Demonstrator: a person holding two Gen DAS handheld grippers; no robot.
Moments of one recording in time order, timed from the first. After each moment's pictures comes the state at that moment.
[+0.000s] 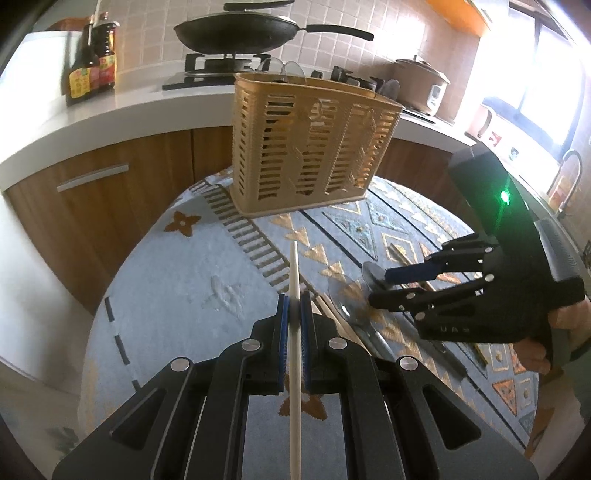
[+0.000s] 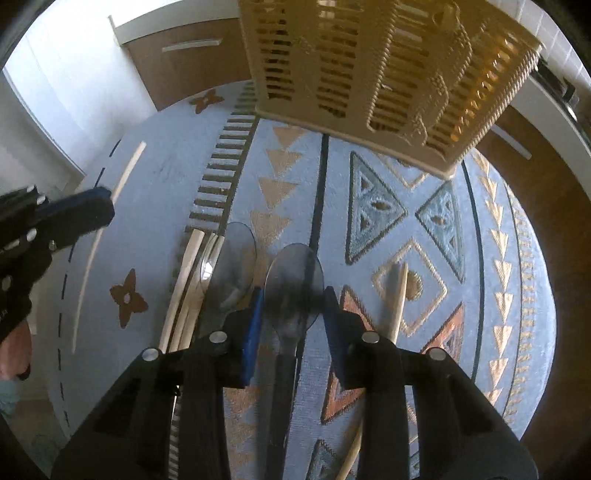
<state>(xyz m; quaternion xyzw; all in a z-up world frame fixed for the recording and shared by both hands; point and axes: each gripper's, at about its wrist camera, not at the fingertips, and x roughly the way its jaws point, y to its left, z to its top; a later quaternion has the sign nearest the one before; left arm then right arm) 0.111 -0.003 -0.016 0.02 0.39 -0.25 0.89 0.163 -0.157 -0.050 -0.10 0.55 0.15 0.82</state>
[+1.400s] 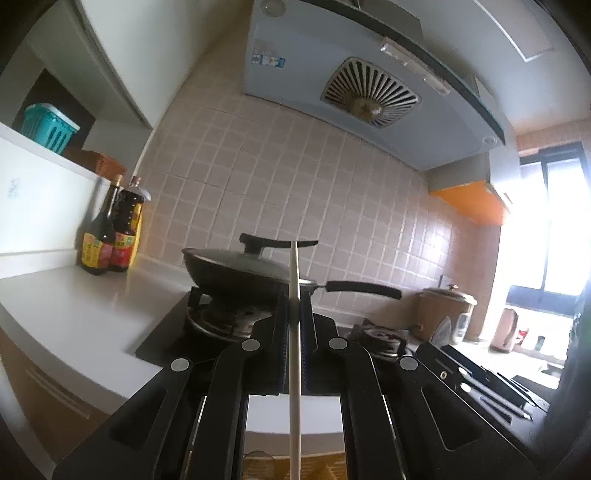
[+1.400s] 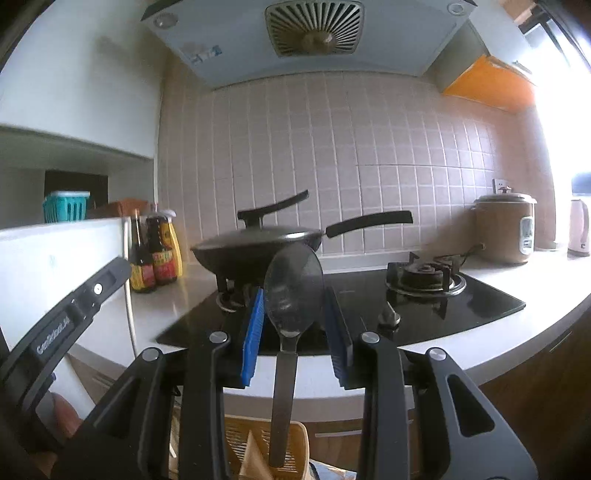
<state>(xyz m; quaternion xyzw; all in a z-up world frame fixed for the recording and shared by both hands) 0.227 -0.090 0.130 -0.14 -0.01 -0.16 0.98 0.226 -0.267 0.134 0.04 0.05 0.01 1.00</state>
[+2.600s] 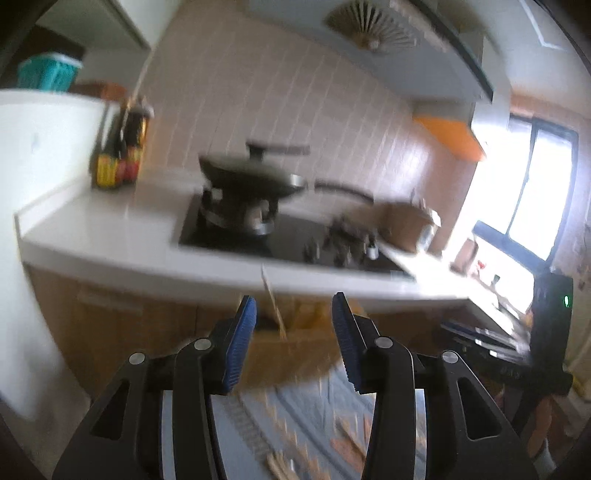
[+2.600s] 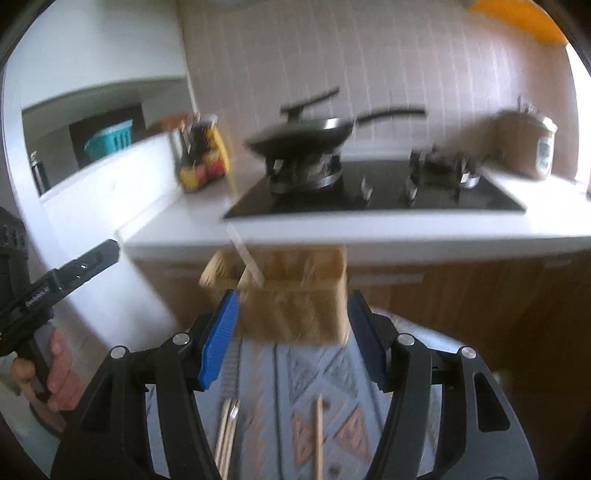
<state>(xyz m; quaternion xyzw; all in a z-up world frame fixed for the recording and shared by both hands) 0.123 0.011 0.139 -0.11 0.23 -0.24 0.94 0.101 -0.264 0.142 0.07 0.30 0.11 0.95</state>
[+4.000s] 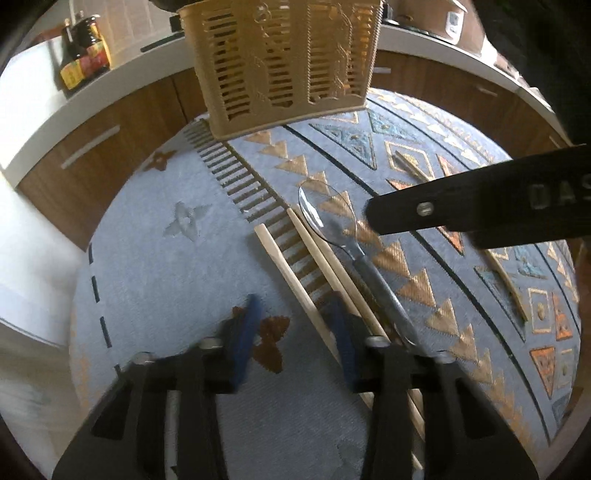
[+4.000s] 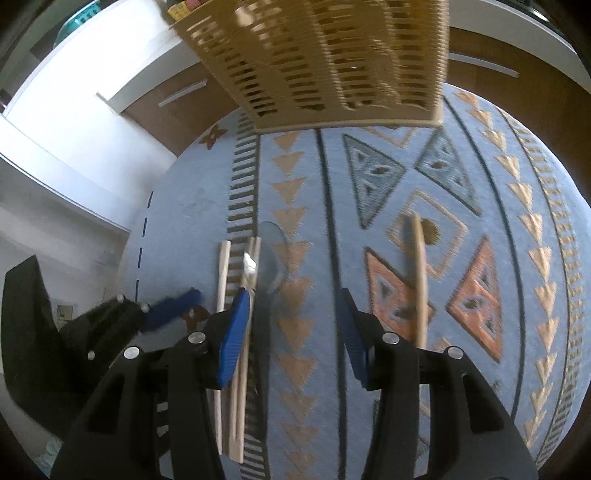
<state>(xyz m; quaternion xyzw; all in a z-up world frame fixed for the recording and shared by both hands) 0.086 -0.059 -0.054 0.12 0.48 -0.17 0.85 0.146 -0.190 -0.034 0.09 0.57 0.18 0.80</state>
